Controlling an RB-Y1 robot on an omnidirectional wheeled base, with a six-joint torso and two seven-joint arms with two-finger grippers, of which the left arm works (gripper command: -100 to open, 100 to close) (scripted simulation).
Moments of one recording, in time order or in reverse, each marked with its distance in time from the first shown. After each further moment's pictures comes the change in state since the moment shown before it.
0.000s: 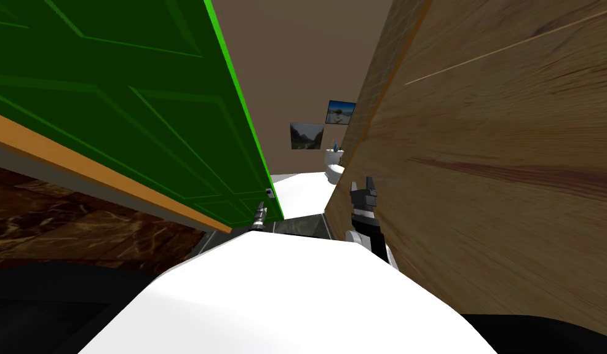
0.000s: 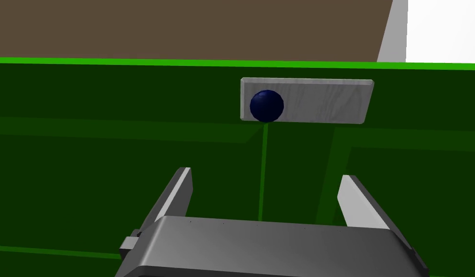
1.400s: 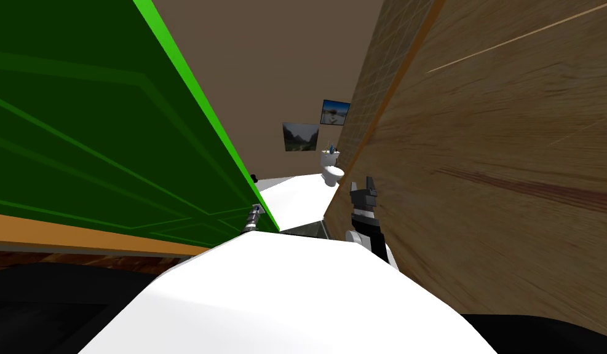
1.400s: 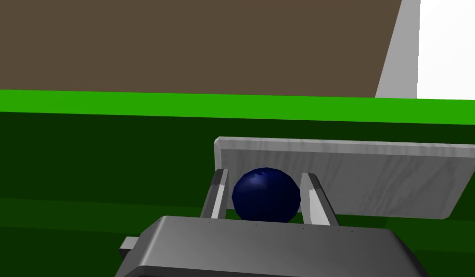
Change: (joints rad) arm -0.014 0.069 0.053 0.097 0.035 -0.040 0.054
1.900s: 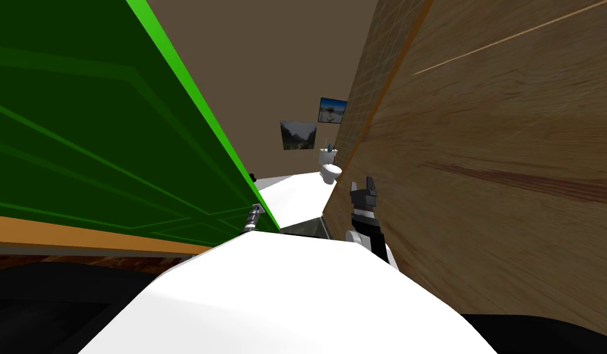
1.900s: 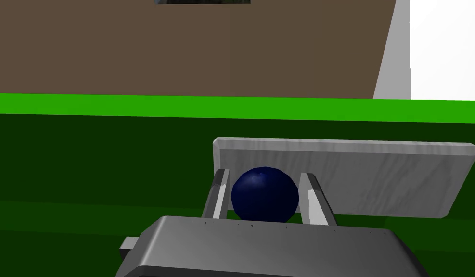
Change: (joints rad) arm 0.014 0.017 -0.018 -0.014 -0.009 -0.010 0.021
